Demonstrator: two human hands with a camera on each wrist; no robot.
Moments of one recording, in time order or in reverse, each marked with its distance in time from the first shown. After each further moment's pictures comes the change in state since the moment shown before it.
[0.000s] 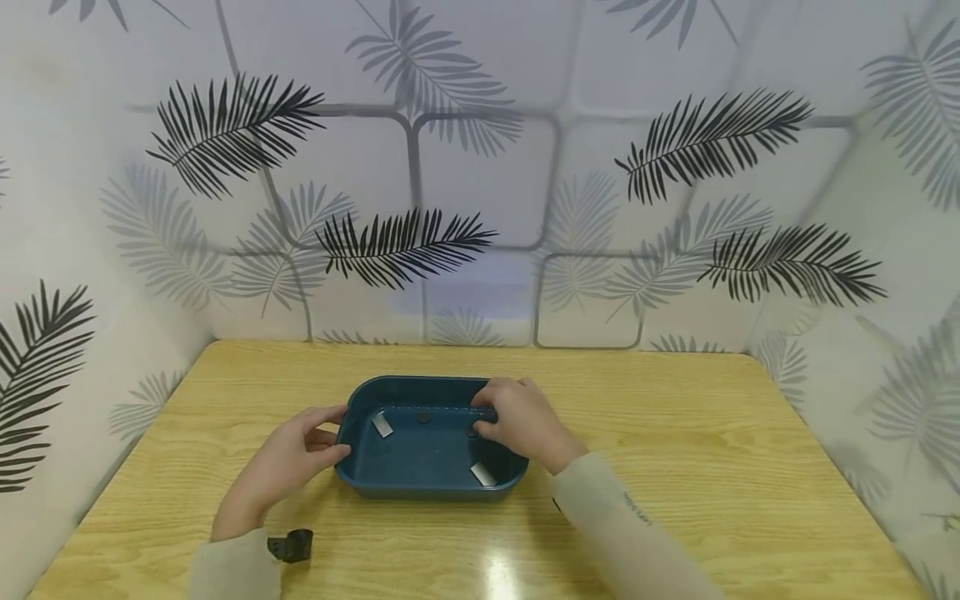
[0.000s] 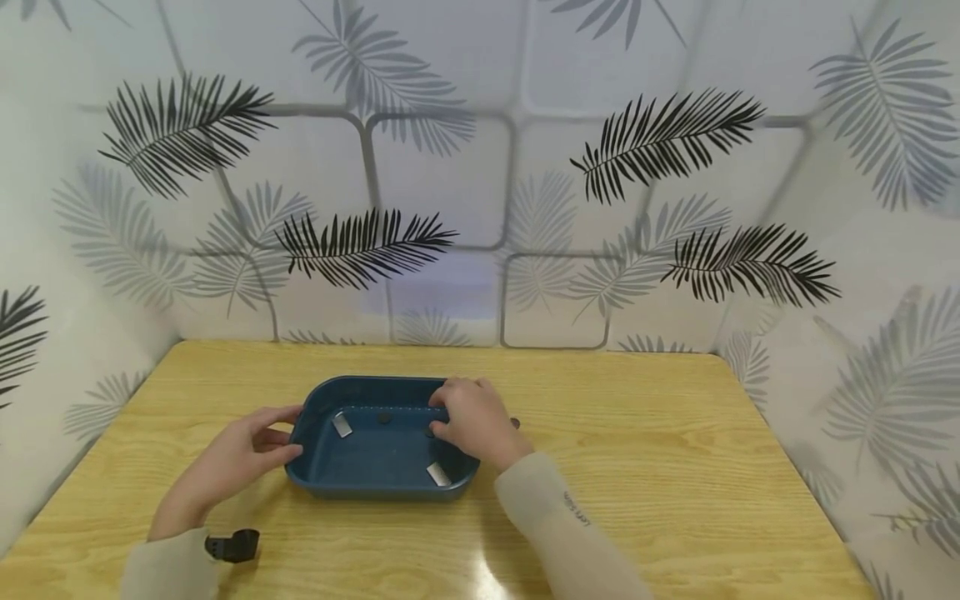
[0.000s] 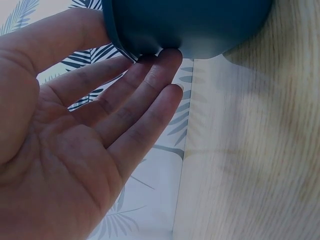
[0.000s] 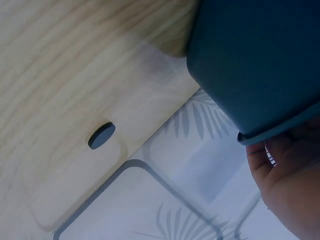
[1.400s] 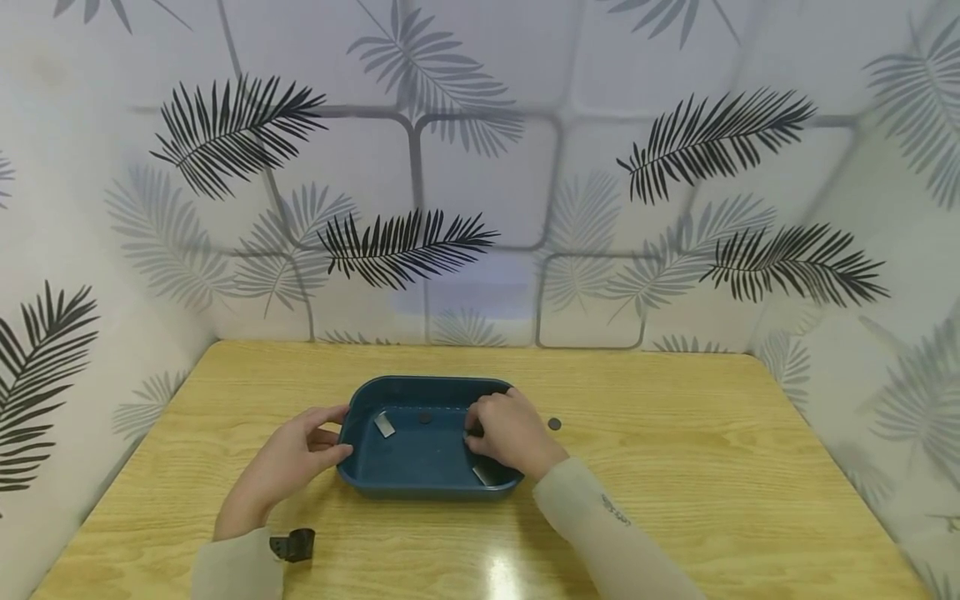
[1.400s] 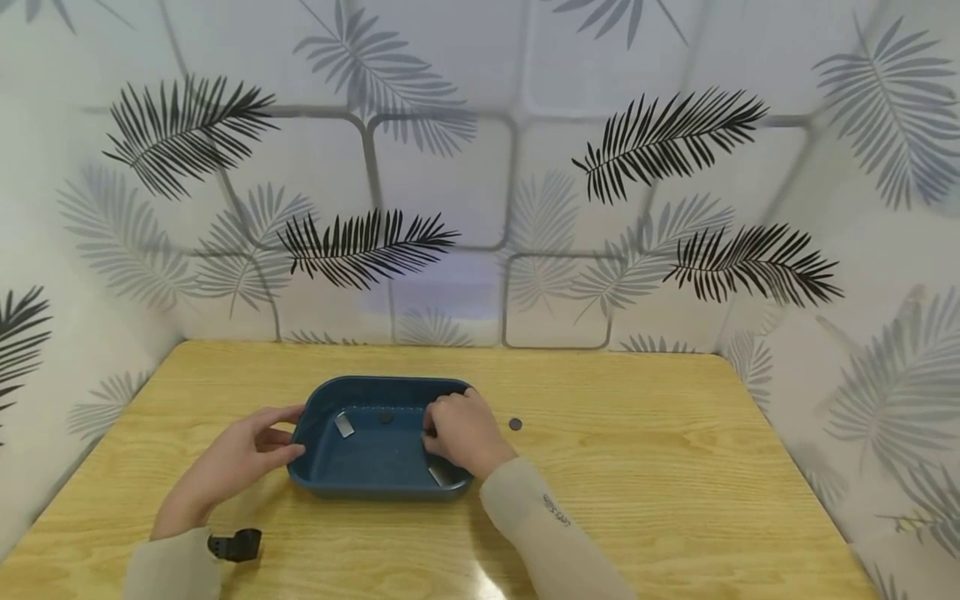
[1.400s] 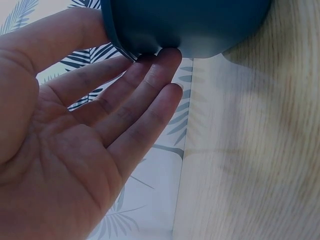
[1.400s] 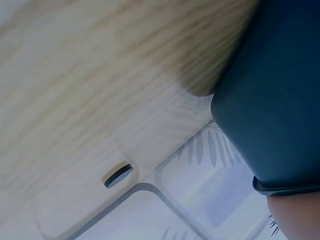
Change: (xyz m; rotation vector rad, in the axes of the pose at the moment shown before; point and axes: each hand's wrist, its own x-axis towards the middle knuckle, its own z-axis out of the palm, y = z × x) left_hand 0.000 0.003 -0.001 -0.033 -0.005 -0.037; right_hand 0.006 -0.004 0.026 -0.240 -0.001 -0.084
